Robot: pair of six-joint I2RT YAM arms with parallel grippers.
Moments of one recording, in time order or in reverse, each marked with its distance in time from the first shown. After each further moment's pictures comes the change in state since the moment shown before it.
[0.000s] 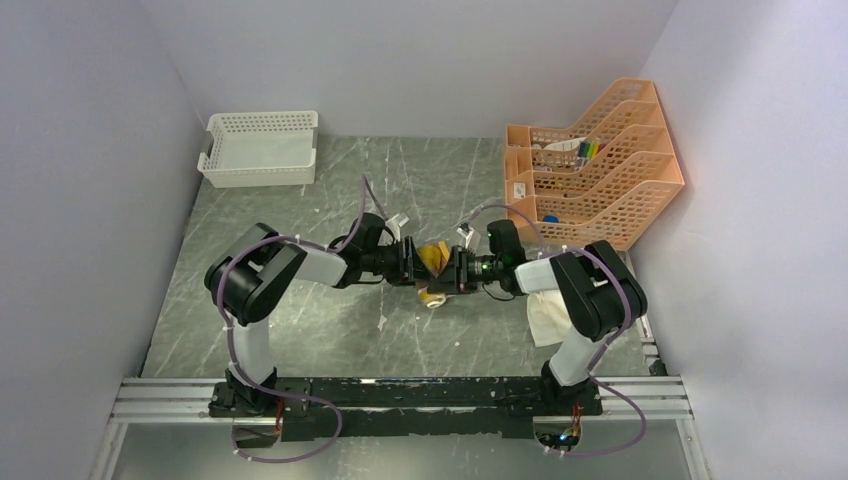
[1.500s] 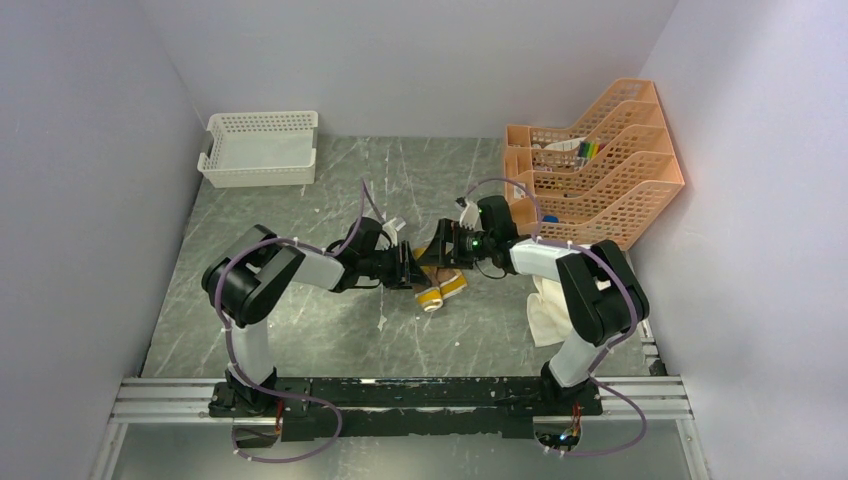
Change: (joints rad) left arm 0.000 -0.012 -0.045 0.008 -0.021 0.027; right arm 0.037 -0.026 0.225 -0.270 0.263 -0.077
